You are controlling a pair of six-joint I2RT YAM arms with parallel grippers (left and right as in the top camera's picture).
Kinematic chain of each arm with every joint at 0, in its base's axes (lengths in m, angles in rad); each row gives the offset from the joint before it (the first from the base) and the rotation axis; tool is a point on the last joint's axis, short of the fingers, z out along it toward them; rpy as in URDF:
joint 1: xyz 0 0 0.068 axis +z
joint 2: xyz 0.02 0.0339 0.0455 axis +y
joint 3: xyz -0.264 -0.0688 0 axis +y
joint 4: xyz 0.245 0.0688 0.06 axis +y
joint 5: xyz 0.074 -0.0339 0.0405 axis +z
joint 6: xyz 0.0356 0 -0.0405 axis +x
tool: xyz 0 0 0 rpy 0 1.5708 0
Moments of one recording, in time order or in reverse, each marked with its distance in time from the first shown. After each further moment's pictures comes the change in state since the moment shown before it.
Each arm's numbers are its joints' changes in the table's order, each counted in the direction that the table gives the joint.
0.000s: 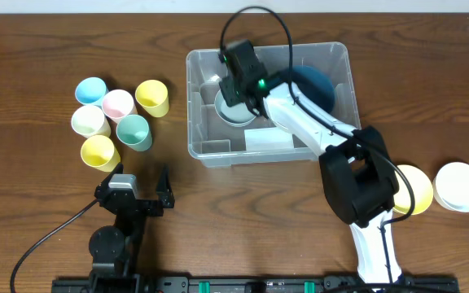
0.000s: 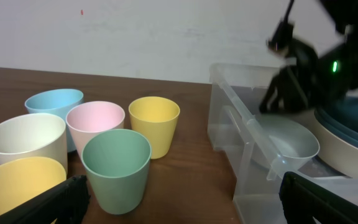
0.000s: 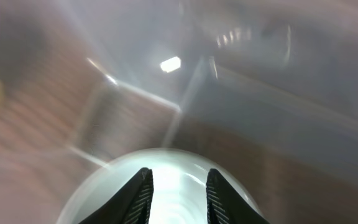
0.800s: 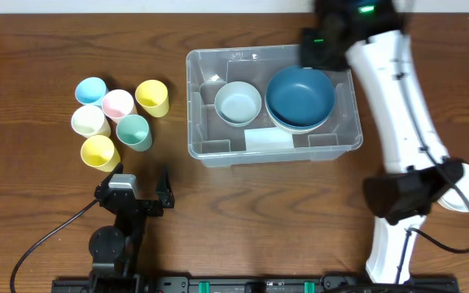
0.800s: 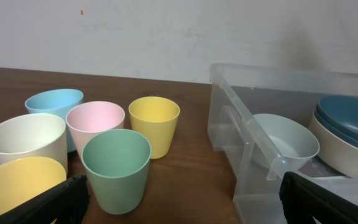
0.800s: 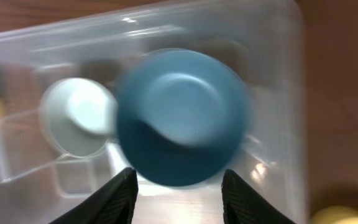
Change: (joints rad) left arm 0.000 0.000 0.000 0.000 0.000 0.000; right arm -0.319 -0.113 -0.620 1.054 0.042 0.267
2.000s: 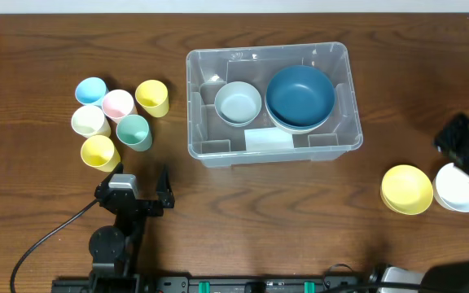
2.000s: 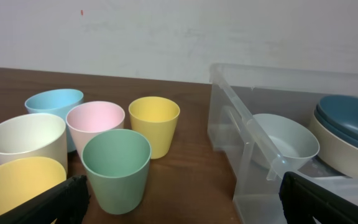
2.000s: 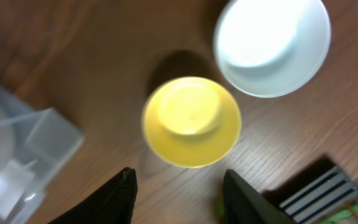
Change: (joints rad) left arm 0.000 0.000 0.000 0.000 0.000 0.000; right arm -0.703 -0.649 0.980 -0.167 -0.011 0.019
